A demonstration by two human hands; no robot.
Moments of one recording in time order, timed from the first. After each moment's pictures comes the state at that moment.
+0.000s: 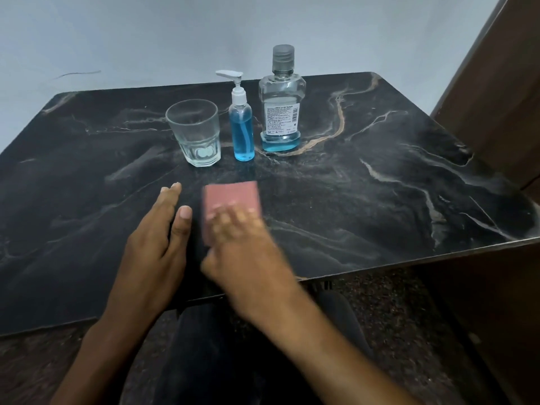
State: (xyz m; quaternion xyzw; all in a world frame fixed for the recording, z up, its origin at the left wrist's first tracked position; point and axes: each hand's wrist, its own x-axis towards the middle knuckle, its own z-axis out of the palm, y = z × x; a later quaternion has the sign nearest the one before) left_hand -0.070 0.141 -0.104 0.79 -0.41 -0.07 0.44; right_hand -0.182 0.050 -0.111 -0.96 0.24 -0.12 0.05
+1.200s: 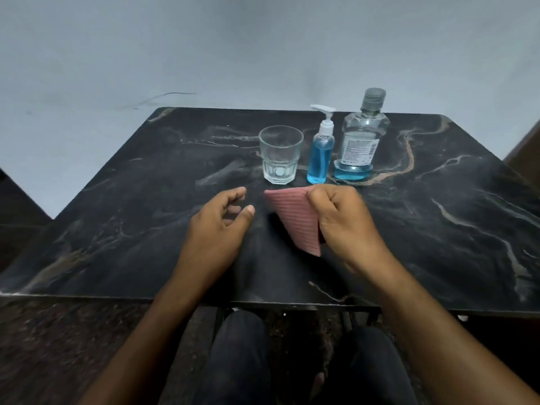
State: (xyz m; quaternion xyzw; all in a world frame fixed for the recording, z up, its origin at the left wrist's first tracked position) left_hand -0.030 0.149 -0.084 0.78 -0.31 -0.10 0.53; right_hand -0.162 0.009 -0.054 -0.79 0.26 -0.30 0.47
